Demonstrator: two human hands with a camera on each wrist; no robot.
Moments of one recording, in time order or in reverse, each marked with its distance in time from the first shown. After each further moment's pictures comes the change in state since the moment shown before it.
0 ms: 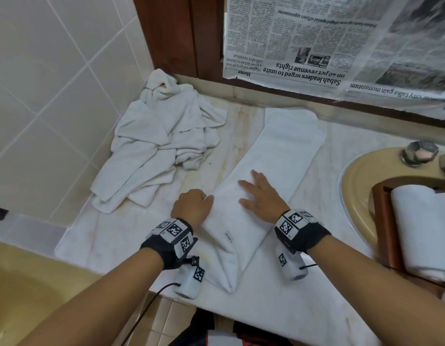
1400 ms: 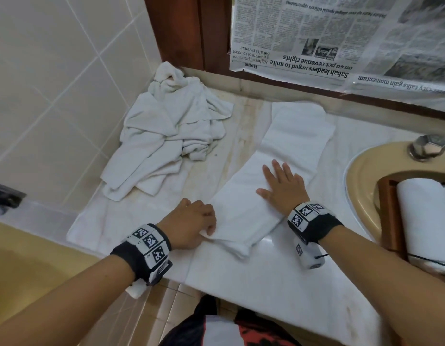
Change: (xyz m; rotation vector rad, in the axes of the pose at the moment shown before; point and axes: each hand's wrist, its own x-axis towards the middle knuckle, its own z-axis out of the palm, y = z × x) left_hand -0.038 -0.061 -0.006 0.498 -0.207 0.837; right_hand -0.008 0.029 -0.003 -0.390 0.031 0.139
